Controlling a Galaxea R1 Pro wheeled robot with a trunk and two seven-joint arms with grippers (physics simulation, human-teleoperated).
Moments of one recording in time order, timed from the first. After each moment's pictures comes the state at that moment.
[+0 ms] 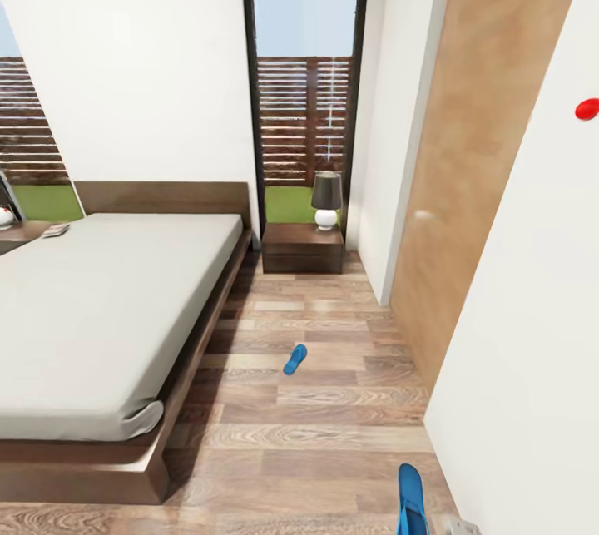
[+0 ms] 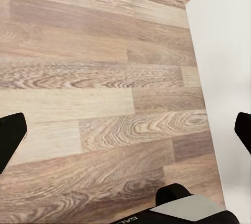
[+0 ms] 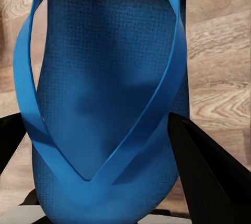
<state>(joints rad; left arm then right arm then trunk) -0.11 0.00 -0.01 -0.52 0.18 -0.07 -0.50 -0.41 -0.16 -0.19 -0.09 -0.10 0.05 0.47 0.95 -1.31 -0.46</state>
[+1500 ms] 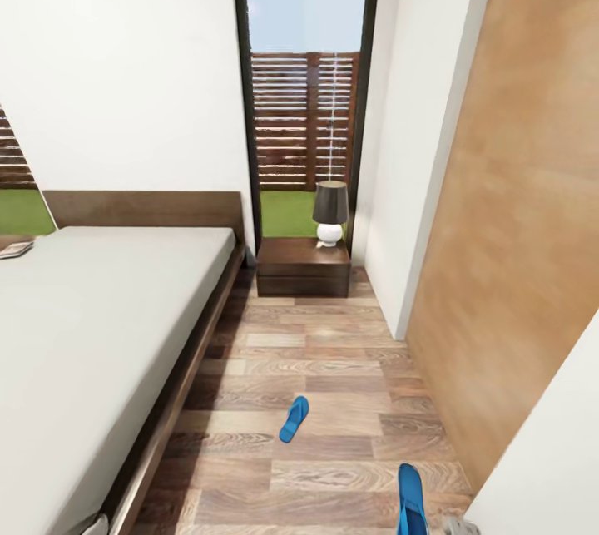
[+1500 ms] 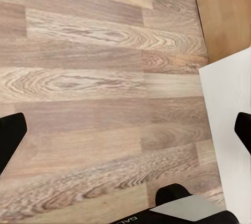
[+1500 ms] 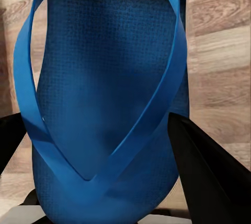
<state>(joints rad) -0.11 0.00 -0.01 -0.52 0.18 -0.07 -0.50 -0.41 -0.16 -0.19 -0.09 -0.10 0.05 0.47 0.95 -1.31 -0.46</state>
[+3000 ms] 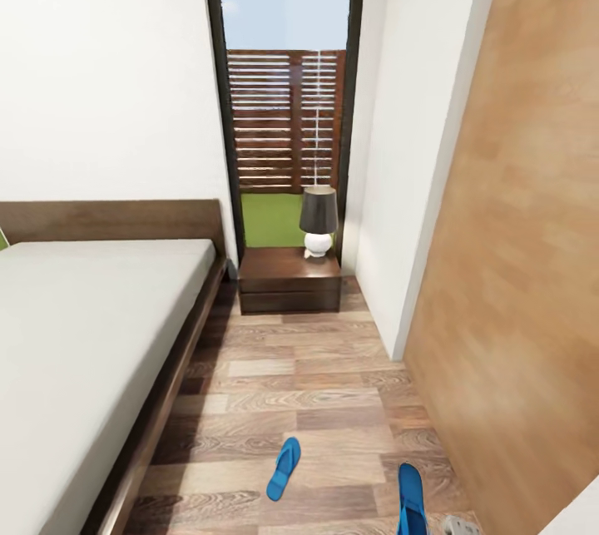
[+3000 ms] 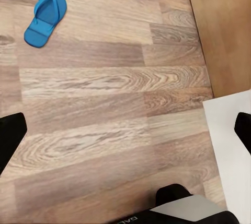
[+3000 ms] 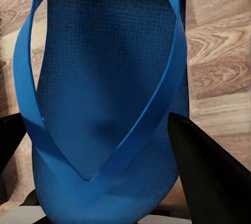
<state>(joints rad) -0.11 0.00 -0.01 -0.52 0.18 -0.07 -0.50 -0.41 -0.16 -0.20 -0.09 -0.10 0.05 0.47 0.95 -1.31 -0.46</state>
